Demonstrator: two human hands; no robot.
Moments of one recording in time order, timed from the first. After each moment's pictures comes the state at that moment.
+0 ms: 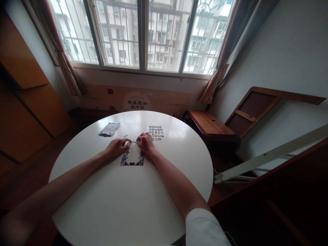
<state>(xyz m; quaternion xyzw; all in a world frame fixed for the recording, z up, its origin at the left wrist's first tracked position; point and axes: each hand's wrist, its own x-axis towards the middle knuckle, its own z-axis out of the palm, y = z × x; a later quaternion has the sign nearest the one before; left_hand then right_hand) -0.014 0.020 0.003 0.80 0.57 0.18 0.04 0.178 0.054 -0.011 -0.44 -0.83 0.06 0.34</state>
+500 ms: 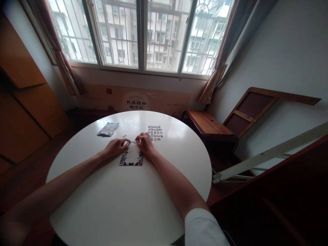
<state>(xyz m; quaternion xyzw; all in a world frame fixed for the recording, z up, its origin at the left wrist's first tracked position) -0.015 0.021 0.003 0.80 0.57 0.18 0.04 0.179 0.058 -0.018 -0.42 -0.82 0.05 0.38</state>
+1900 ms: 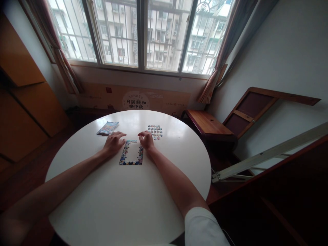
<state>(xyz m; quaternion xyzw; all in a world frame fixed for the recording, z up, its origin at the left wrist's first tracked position) -0.015 0.023 0.003 0.76 0.59 0.26 -0.05 0.182 0.065 -0.014 -0.46 -0.74 0.16 0.47</state>
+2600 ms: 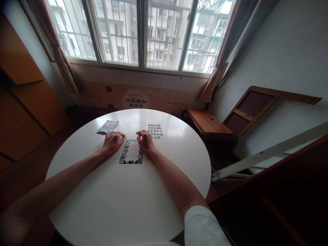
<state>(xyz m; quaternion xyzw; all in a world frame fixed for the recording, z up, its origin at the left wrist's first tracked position) -0.017 0.025 0.000 0.75 0.62 0.21 -0.05 0.180 0.057 -0.012 -0.43 -0.79 0.11 0.43</state>
